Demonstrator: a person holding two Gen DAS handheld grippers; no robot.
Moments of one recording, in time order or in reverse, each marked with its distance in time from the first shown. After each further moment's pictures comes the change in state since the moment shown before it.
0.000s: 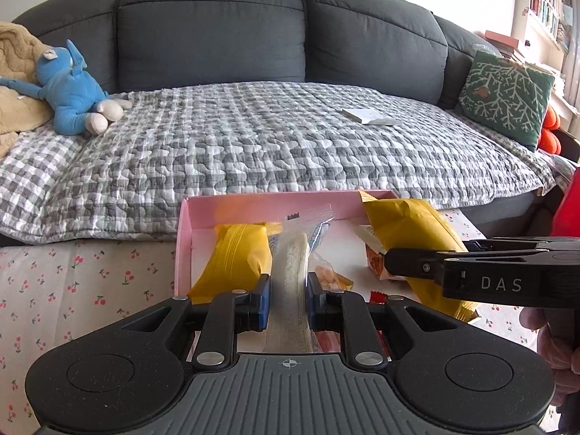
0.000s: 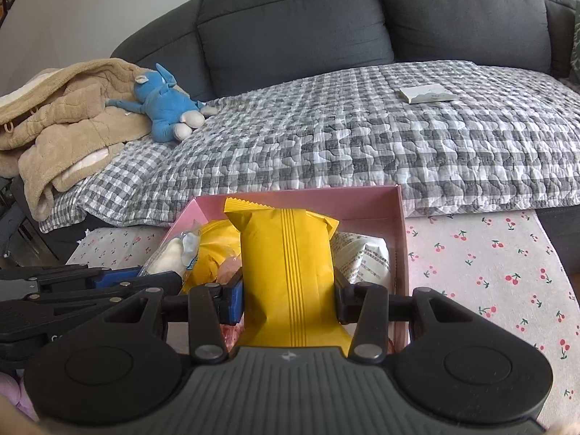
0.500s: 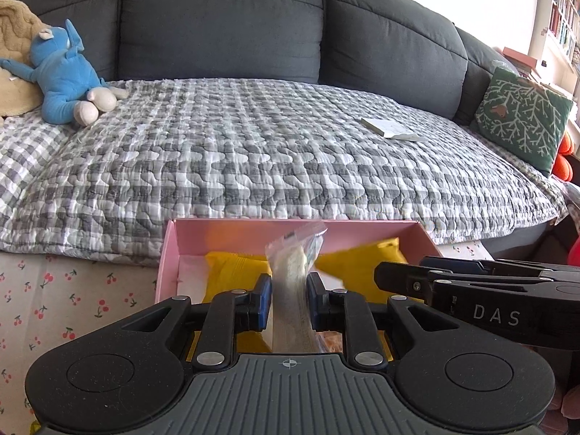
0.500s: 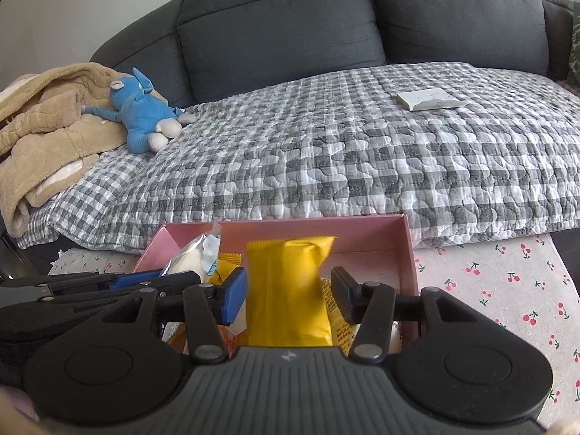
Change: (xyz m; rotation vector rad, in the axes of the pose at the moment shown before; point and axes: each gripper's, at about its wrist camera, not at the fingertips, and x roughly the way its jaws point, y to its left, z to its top) left arm 0.050 0.012 0.020 -0.072 -0.011 -0.013; right arm 0.025 -0.005 0.014 0.021 -0.013 -0.035
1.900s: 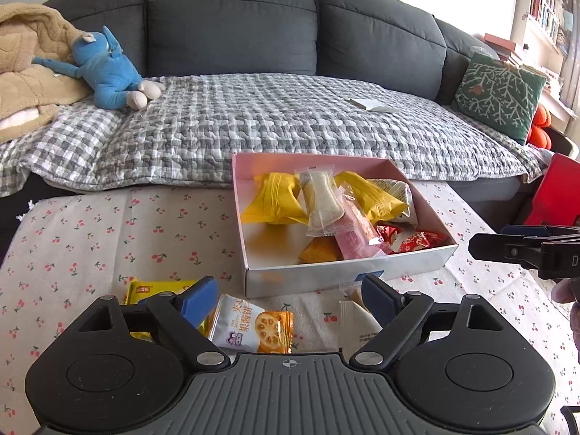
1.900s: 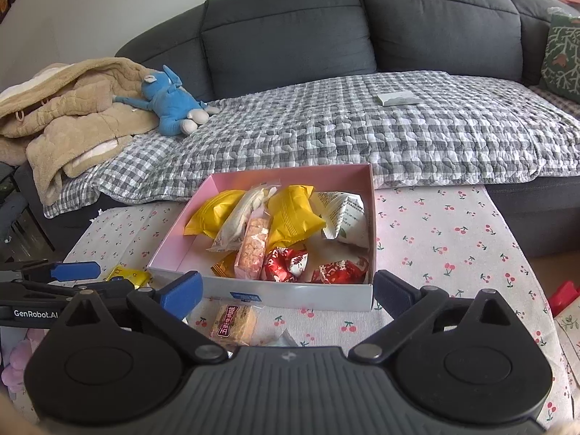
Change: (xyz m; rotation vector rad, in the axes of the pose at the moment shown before) left arm -0.148 0.021 -0.079 0.055 0.025 0.012; right arm -0.116 0.015 -0.067 -0.031 -0.016 -0.020
